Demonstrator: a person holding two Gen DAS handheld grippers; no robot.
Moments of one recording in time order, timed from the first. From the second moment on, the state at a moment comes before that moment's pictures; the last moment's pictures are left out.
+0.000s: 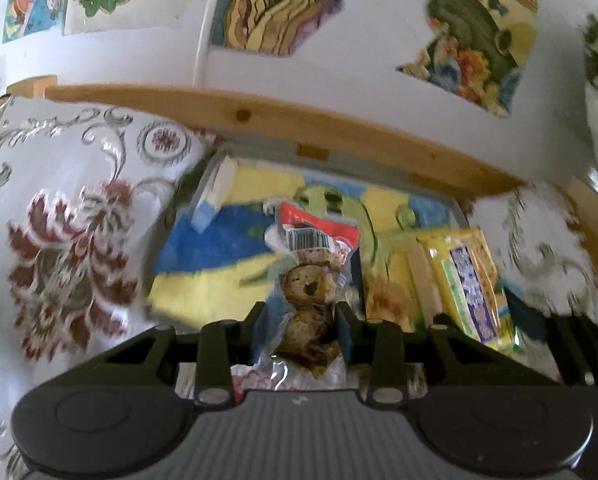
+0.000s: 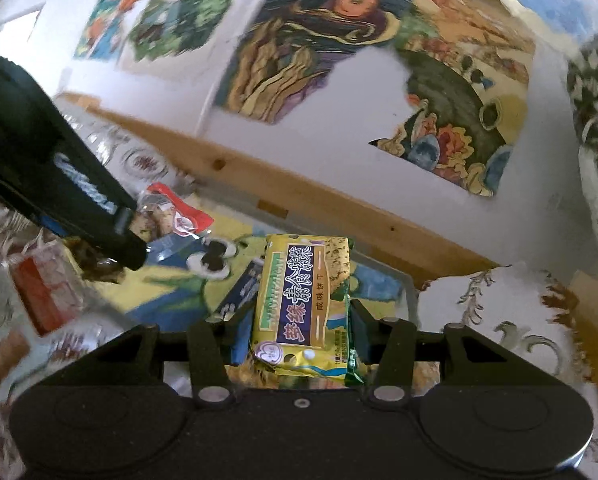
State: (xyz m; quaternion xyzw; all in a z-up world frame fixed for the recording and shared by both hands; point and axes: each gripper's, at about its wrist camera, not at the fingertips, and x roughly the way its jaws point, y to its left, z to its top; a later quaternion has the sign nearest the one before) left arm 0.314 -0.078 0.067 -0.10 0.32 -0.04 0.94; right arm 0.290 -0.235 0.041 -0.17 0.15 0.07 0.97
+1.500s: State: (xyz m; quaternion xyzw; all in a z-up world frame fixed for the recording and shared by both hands) left arm 0.379 -0.086 0.036 -0.13 0.29 0.02 0.95; right arm 0.341 -0.245 0.007 -0.05 0.15 0.07 0.98
